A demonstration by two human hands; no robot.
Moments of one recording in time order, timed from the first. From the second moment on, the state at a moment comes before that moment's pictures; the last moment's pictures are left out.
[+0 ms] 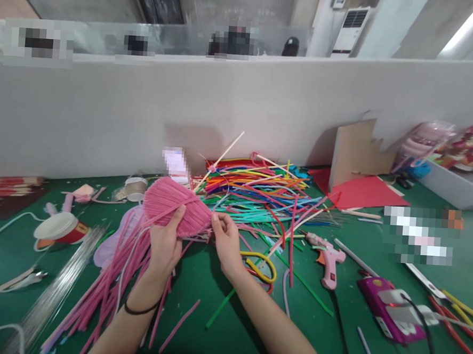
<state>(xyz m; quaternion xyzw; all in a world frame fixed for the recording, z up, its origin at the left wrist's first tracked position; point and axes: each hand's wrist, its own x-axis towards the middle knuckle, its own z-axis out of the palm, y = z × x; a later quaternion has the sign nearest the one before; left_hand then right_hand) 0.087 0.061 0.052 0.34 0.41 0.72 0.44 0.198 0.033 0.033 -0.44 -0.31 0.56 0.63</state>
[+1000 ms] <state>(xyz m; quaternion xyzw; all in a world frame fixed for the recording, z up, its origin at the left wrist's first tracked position) 0.092 0.056 0.056 0.32 0.42 0.69 0.48 0.211 0.029 0.046 -0.53 -0.40 0.32 0.68</state>
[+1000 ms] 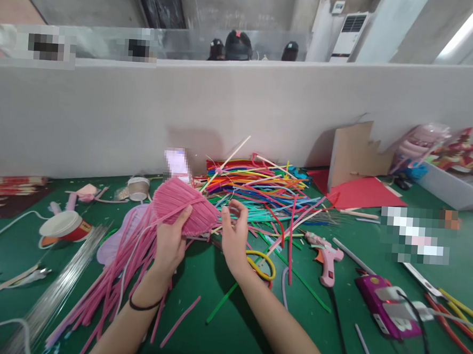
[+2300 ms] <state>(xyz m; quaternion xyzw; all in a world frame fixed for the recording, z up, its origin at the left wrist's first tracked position) 0.075 0.062 0.072 0.16 0.40 0.59 0.68 0.275 0.020 0.096 -0.66 -0.60 0.09 0.46</state>
